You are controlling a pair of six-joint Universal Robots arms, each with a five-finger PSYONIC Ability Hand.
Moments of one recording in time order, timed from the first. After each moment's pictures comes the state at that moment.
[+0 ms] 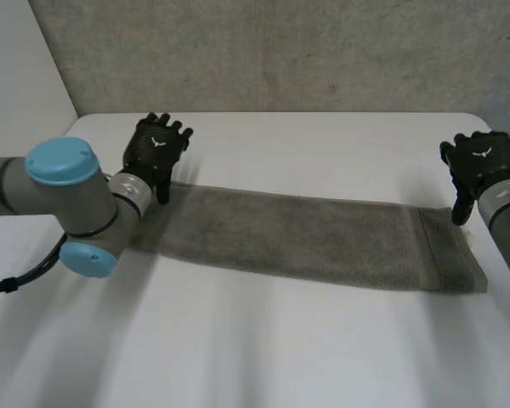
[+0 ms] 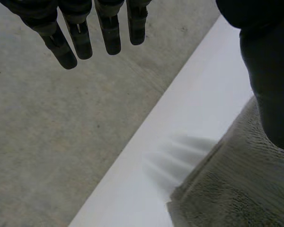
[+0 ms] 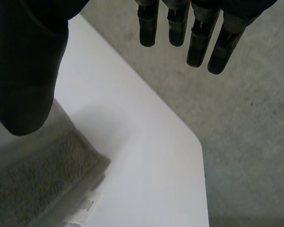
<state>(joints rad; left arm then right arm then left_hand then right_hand) 4.37 -2.32 -1.21 3.52 -1.43 3.73 1.73 -1.20 1.51 -0.13 1.57 2.60 0.27 0.26 0.25 0.26 0.22 0.23 0.25 0.25 0.26 0.06</state>
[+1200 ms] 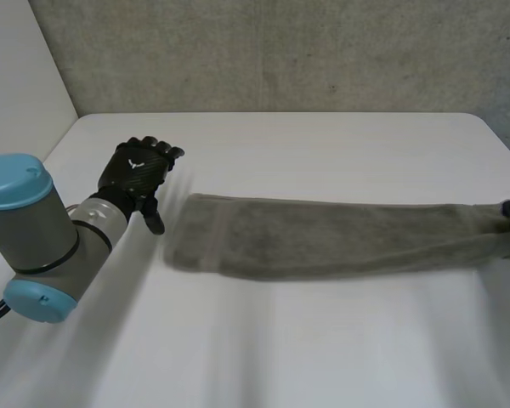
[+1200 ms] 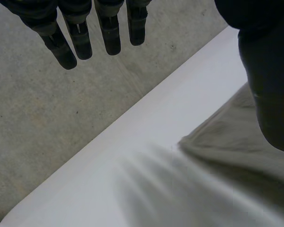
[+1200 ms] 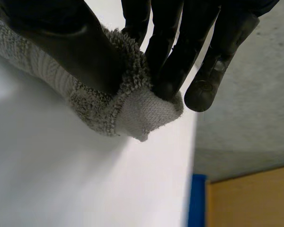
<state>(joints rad) 4.41 -2.03 -1.59 3.52 -1.38 3.51 1.42 -1.24 1.74 -0.18 1.45 2.34 0.27 0.26 0.25 0.26 0.22 1.33 1.32 1.33 1.34 1.17</state>
